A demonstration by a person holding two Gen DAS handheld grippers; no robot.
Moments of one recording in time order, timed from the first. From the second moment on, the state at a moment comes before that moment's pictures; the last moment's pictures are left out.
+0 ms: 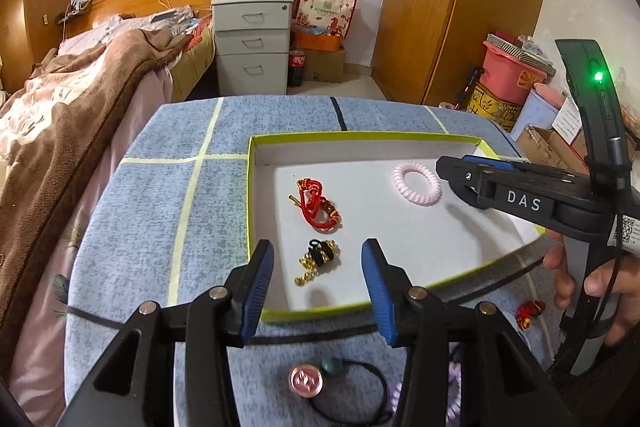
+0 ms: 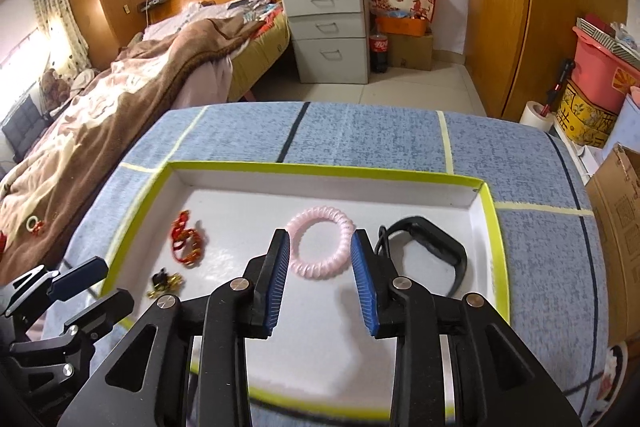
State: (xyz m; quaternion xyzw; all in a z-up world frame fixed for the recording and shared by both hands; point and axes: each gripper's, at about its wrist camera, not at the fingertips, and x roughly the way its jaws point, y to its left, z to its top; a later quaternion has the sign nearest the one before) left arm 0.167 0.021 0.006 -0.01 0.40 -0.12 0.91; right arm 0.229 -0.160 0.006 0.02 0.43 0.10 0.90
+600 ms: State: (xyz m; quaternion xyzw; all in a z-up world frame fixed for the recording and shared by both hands) left arm 0.095 0.041 0.016 -0.04 0.37 -0.12 0.92; right arm 0.130 -0.177 0.026 0.01 0.39 0.12 0.91
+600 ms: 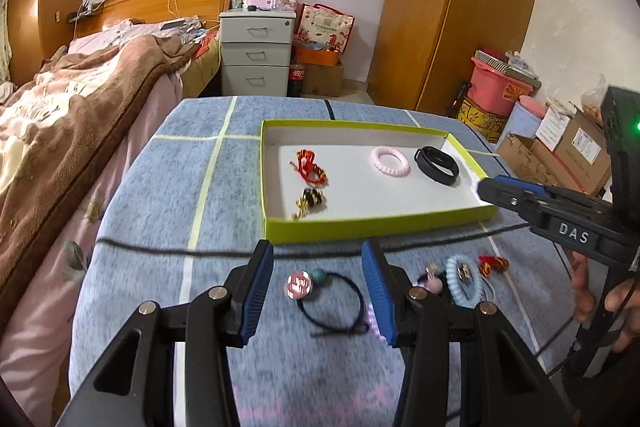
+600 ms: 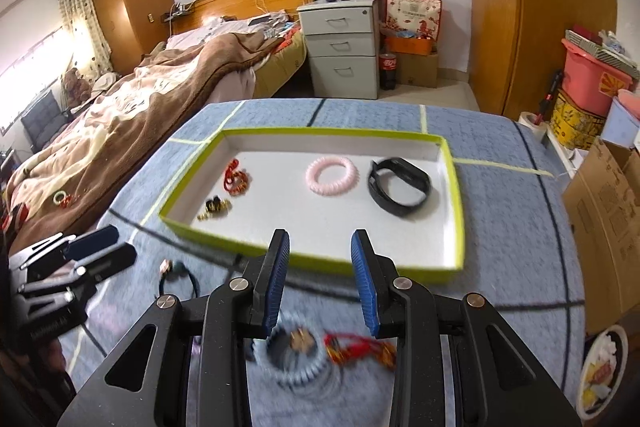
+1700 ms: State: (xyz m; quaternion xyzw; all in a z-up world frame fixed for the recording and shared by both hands) left arm 0.059 0.070 -0.022 -0.09 0.41 -0.11 0.90; right arm 0.096 -0.205 -0.037 -0.06 0.44 0.13 0.89
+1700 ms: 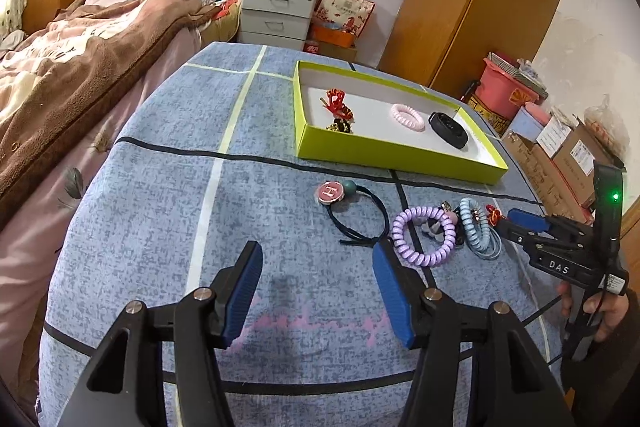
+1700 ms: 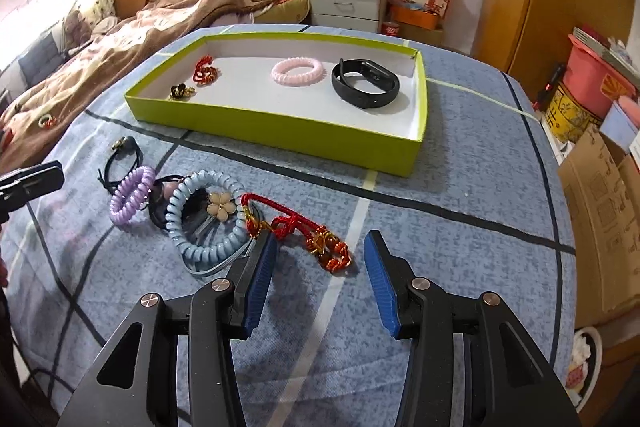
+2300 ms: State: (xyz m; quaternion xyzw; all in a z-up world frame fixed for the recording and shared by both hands) left arm 0.069 0.065 -0.027 -0.09 0.43 -0.11 0.89; right arm 0.098 -0.216 -0.038 -0.04 0.44 0.11 0.89
